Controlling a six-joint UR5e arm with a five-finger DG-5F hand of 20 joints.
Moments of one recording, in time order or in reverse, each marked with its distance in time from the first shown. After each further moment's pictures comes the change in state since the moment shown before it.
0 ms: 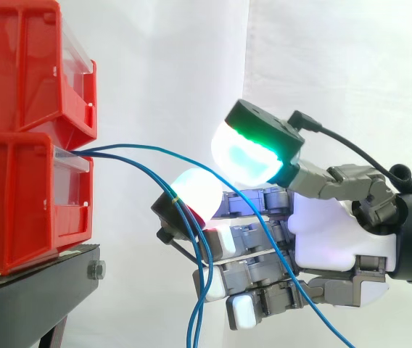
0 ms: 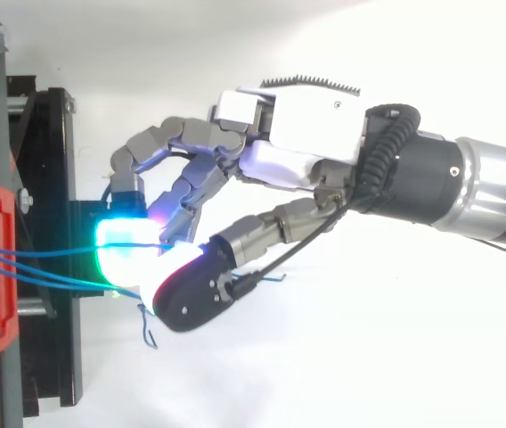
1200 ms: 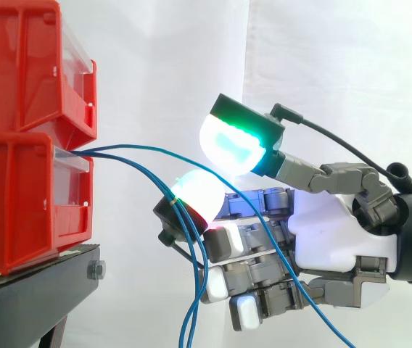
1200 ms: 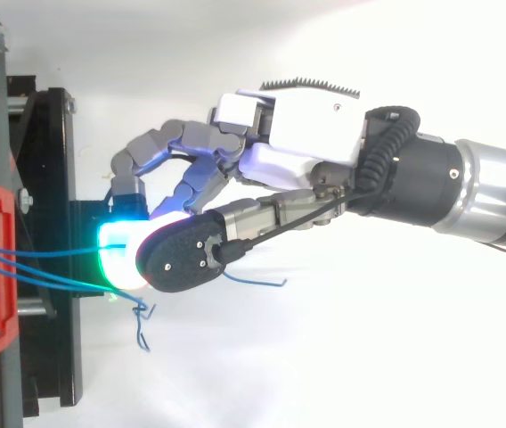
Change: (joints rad) arm 0.003 0.000 0.000 0.000 0.002 -0.001
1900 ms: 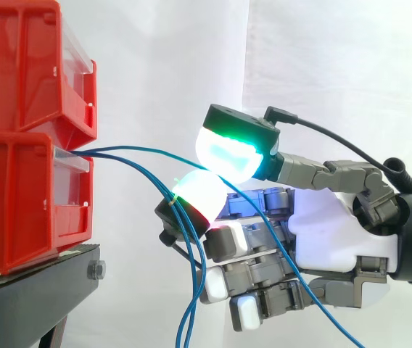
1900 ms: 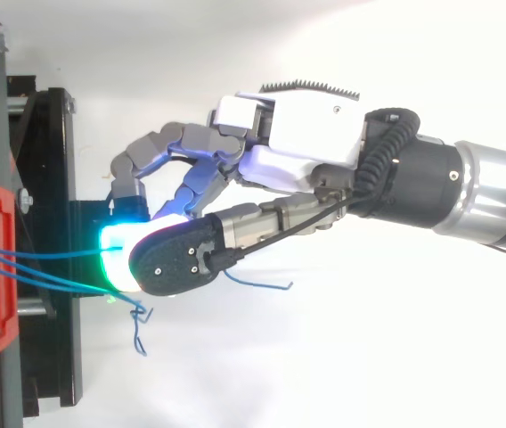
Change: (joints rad) arm 0.002 0.000 0.000 0.000 -0.001 0.001
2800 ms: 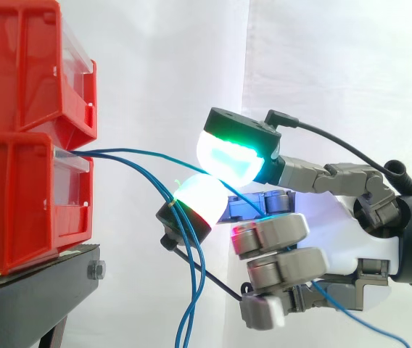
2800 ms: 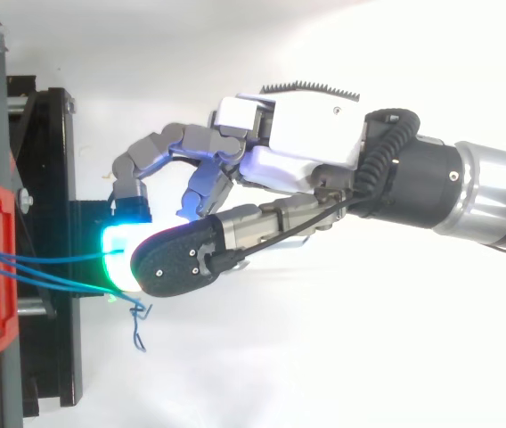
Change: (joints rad) arm 0.000 0.000 -0.001 -0.006 0.001 0.000
